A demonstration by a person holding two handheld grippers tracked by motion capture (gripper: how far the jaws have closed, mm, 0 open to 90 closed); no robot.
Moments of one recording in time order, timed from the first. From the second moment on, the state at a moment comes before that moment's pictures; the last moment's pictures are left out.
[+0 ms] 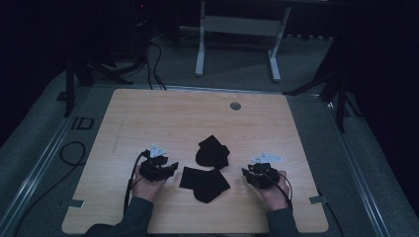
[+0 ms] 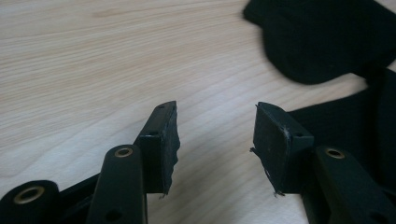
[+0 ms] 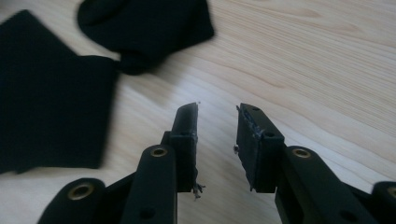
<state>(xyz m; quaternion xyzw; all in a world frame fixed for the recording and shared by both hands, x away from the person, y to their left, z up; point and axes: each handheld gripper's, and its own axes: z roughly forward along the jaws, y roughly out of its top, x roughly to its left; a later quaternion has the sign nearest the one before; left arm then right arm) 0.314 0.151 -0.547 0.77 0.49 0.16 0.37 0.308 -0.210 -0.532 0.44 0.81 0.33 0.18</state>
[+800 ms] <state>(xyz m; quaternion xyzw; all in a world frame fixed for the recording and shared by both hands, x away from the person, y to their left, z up) 0.300 0.132 -0.543 0.80 0.43 0.13 0.39 0.272 -0.127 -0.525 0.33 0.87 0.35 0.14</state>
